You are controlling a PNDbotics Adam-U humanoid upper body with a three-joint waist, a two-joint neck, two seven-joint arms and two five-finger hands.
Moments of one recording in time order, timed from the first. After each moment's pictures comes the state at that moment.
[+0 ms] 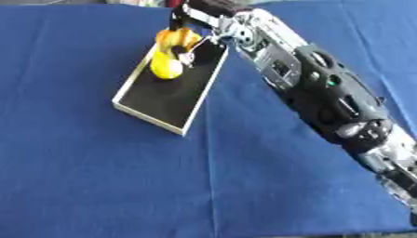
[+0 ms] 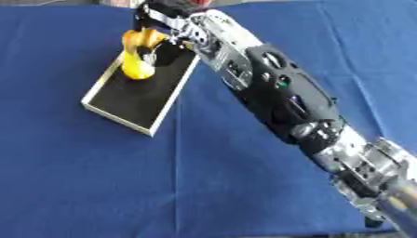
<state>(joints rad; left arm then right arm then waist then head) -0.28 0.56 0.03 -1.98 0.18 -0.01 0.68 -1.01 -0.41 0.44 -1.28 0.68 0.11 0.38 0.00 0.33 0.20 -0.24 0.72</state>
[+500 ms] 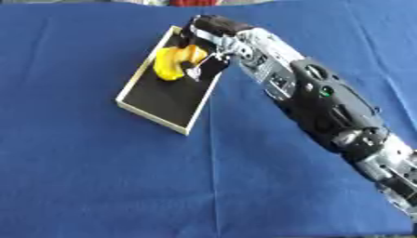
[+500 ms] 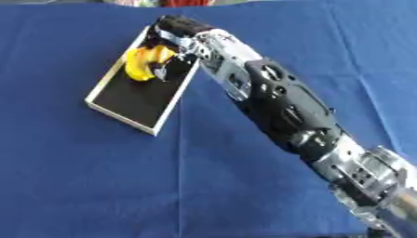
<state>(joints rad) -0.27 0.56 0.03 -1.98 0.18 -0.01 0.68 -0.99 -0.39 0.45 -1.22 0.70 0.04 0.39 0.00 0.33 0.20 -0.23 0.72</state>
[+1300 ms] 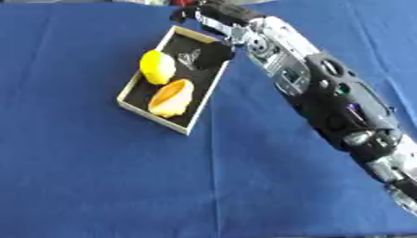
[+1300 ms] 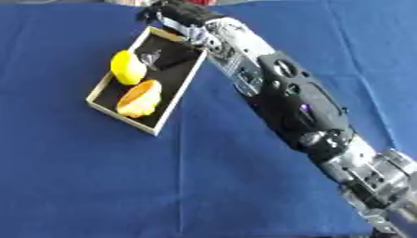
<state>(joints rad) -0.27 0.56 0.03 -1.98 0.18 -0.01 0.69 -0.97 -0.44 0.40 -1.39 0.71 0.04 0.36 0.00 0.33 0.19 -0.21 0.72</state>
